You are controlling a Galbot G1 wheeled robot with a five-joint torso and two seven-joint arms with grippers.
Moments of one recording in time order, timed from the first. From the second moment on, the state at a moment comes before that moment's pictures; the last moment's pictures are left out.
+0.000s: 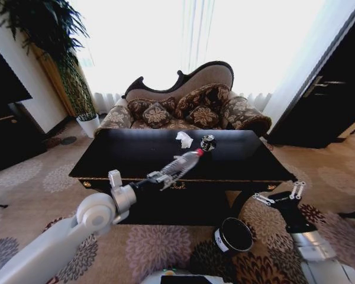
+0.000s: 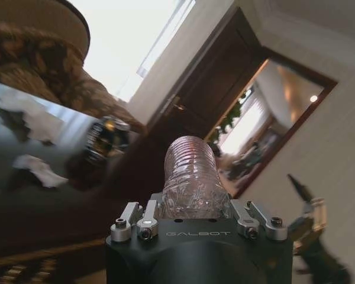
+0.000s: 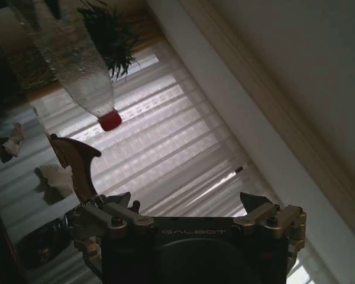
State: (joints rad) left arm 0.91 -0.70 -0.04 -2.38 -1.54 0.35 -0.17; right arm -1.80 1.28 1.07 2.26 -0.42 0.58 -0.02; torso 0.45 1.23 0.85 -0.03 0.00
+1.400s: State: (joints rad) left arm 0.91 -0.90 0.18 -2.39 -1.71 0.32 -0.27; right arm -1.78 1.37 0.96 2.28 -0.89 0.77 0.18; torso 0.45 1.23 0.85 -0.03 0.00
